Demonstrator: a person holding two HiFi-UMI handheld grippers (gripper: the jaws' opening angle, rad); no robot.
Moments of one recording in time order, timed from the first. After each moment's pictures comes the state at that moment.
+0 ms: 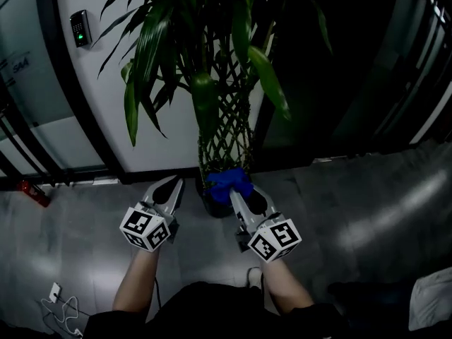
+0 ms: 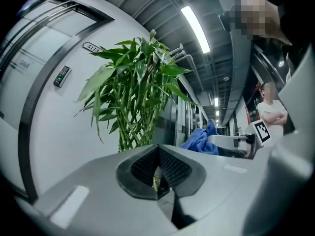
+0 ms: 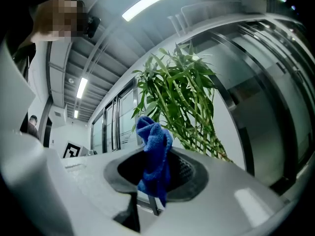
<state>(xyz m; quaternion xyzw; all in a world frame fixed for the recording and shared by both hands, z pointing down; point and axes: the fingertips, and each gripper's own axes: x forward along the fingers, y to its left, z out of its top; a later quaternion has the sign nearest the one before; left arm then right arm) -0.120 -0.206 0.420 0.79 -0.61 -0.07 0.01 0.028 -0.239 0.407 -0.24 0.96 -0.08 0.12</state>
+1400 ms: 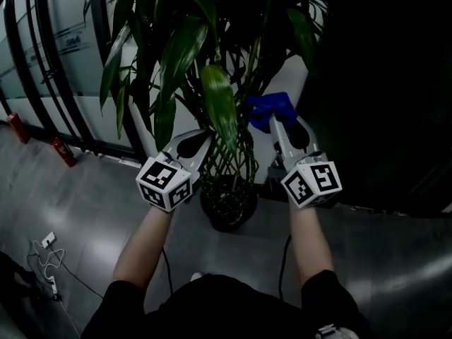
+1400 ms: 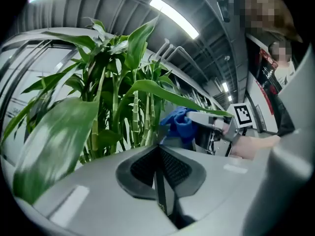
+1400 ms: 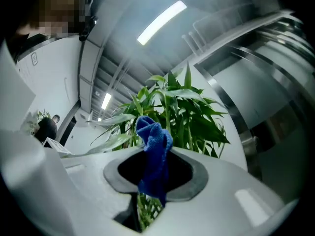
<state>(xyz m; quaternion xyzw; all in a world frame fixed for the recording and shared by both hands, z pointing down) -0.002 -0.373 0.282 0.72 -0.69 -0.03 -0.11 0.111 -0.463 0.207 -0.13 0.97 0.05 0.22</state>
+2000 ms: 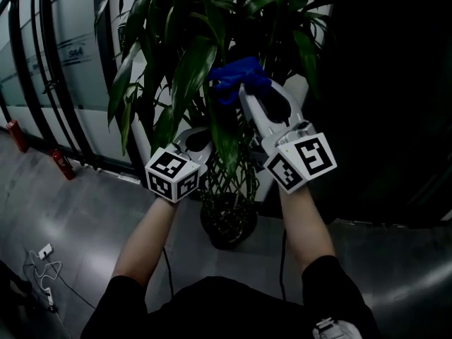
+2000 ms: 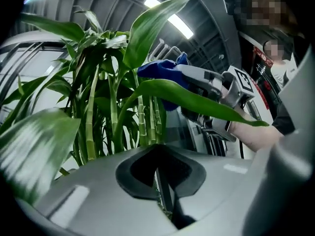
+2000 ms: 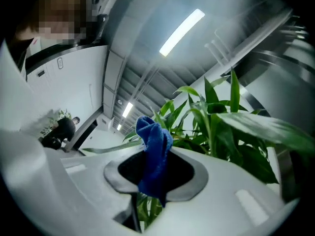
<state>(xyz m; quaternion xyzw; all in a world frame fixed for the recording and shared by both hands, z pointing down) -0.024 -0.401 0.247 0.73 -0.67 -0.01 -0.13 0.045 -0.390 0.100 -0.02 0.95 0.15 0.28</state>
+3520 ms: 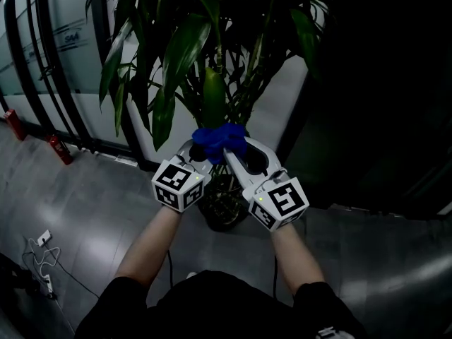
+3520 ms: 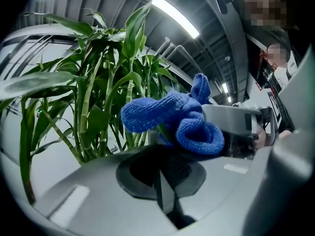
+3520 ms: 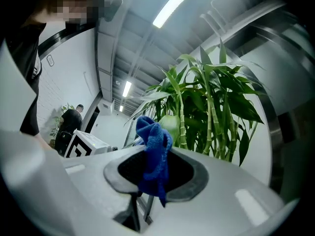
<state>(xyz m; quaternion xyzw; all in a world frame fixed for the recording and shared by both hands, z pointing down) 0.011 -0.396 0.312 0.72 -0.68 -0.04 -0.09 0.060 -0.368 0.272 -0.02 0.99 0.10 0.12</state>
